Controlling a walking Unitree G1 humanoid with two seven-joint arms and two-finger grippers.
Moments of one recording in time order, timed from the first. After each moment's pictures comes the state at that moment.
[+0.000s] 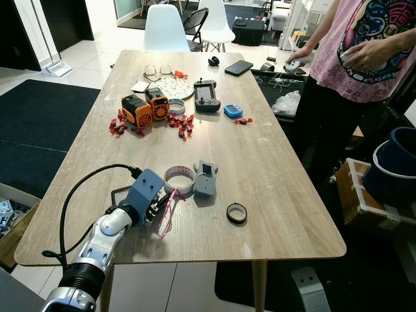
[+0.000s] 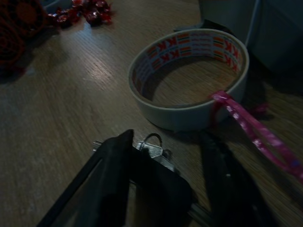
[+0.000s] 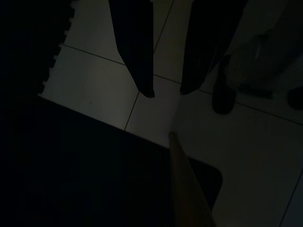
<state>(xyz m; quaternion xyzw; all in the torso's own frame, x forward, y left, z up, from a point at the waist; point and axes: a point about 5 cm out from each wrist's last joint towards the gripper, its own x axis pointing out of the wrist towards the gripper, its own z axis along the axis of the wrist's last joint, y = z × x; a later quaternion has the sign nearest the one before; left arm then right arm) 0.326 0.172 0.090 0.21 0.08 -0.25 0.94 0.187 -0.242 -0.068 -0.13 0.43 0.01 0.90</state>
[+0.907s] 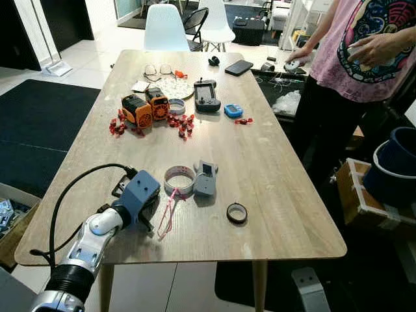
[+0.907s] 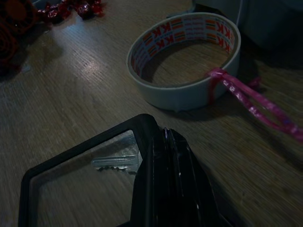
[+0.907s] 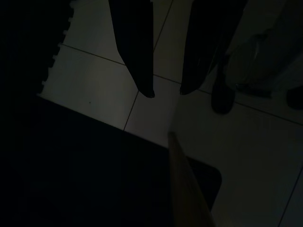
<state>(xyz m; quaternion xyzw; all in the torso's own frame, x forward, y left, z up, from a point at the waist) 0.319 0.187 0.099 0.24 0.09 -0.29 0.92 0.187 -0.241 -0.068 -0.13 0.43 0.01 0.90</state>
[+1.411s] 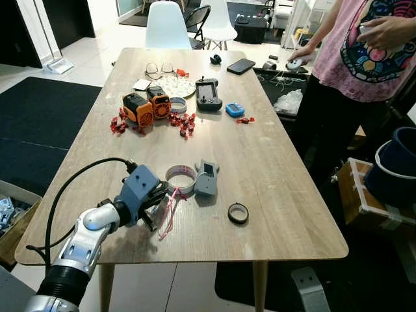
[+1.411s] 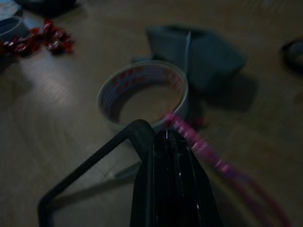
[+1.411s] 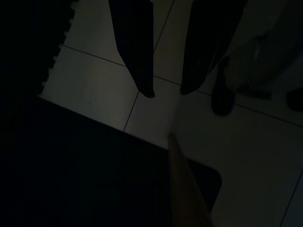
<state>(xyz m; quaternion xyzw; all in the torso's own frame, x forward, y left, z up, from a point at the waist) 0.312 0.174 0.131 0.17 0.05 -0.37 0.91 0.187 -0.241 -0.068 -0.13 0.43 0.01 0.90</state>
